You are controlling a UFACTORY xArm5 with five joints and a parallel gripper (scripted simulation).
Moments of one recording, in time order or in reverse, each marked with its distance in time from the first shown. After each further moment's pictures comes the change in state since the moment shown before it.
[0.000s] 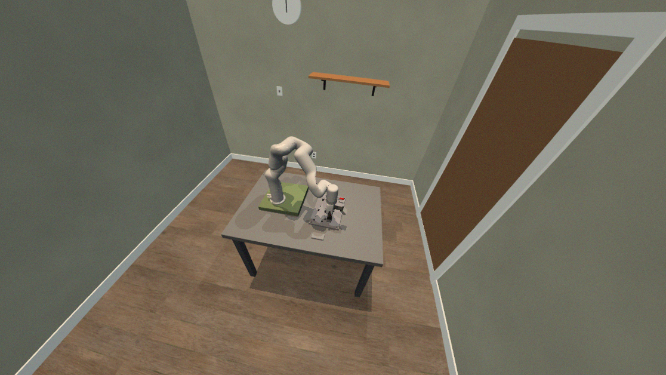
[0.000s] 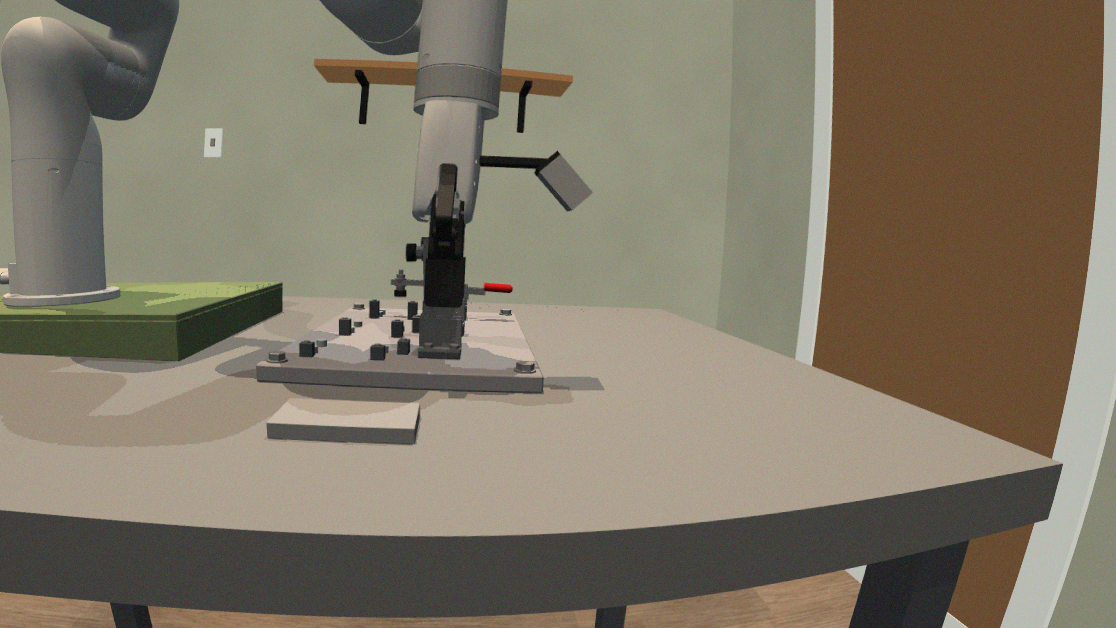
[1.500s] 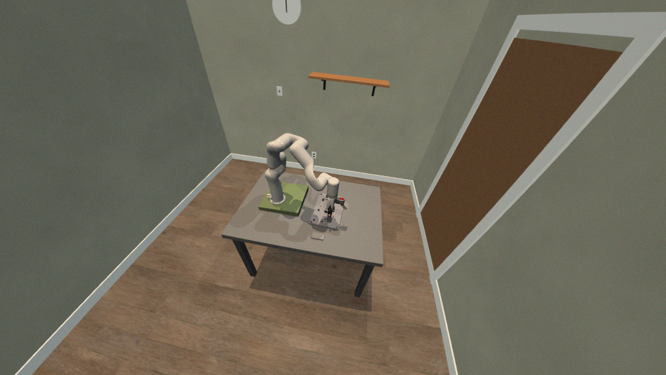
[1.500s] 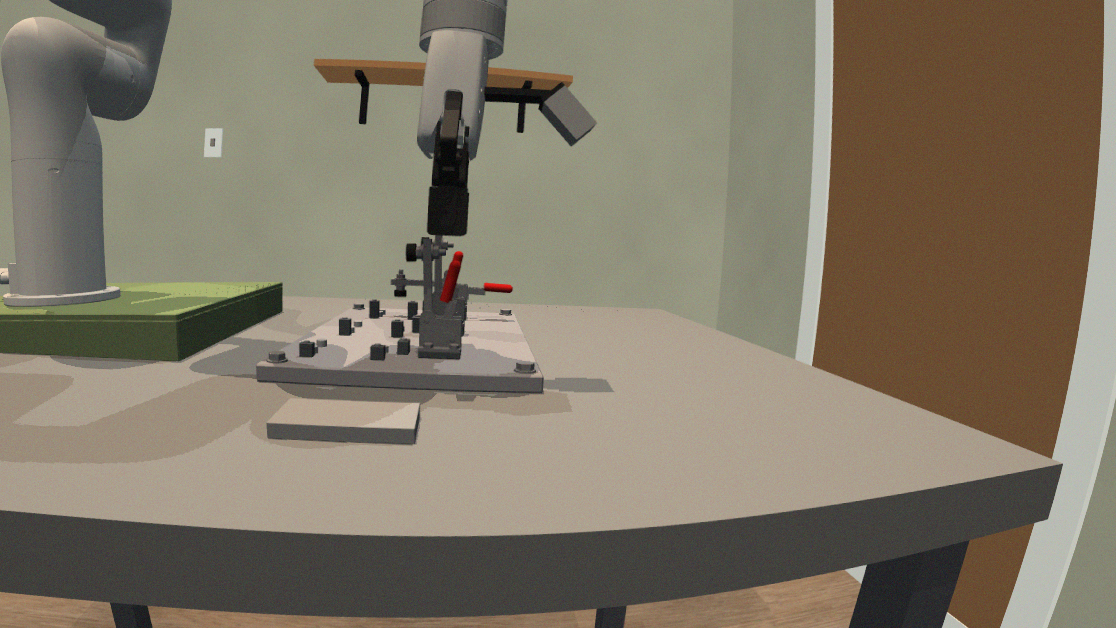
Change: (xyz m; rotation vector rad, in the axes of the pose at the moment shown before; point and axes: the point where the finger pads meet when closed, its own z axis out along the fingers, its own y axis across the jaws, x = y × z) arm 0.000 0.000 -0.060 0.000 0.000 0.000
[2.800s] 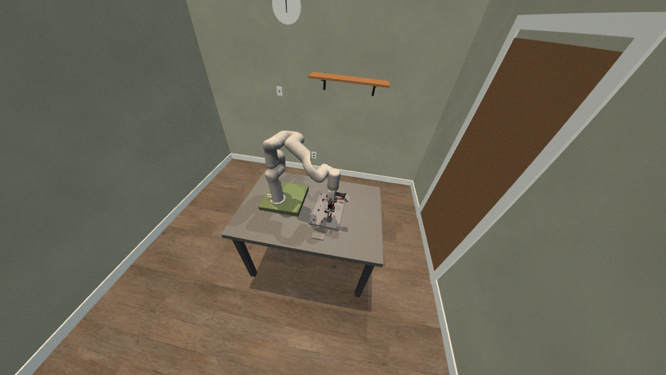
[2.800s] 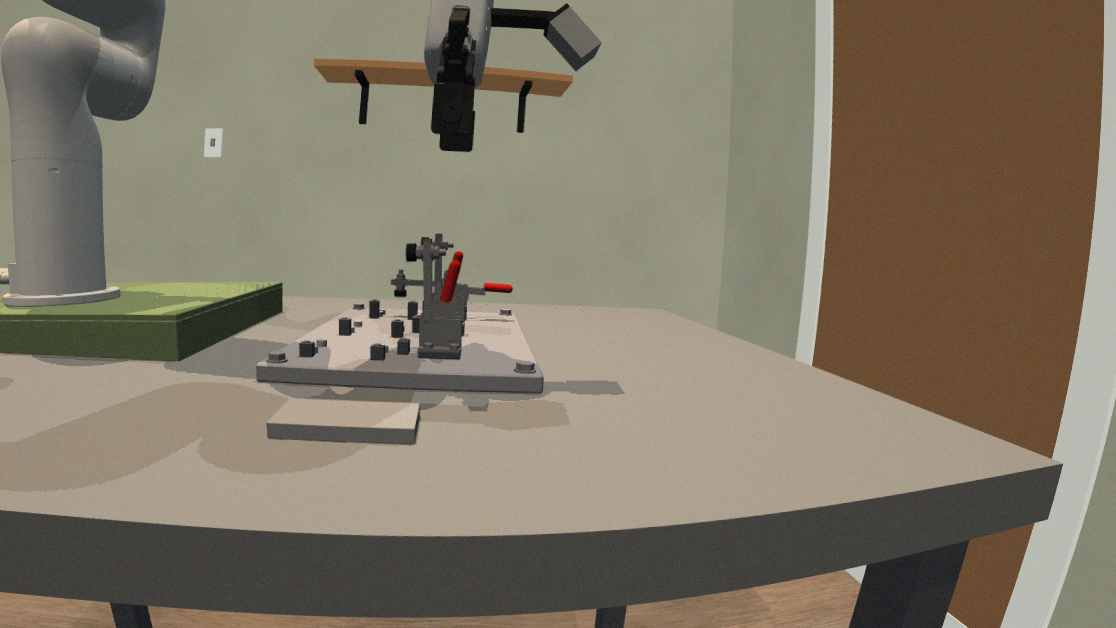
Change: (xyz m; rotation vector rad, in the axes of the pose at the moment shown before) arm 0.000 0.000 -0.072 0.000 0.000 0.000
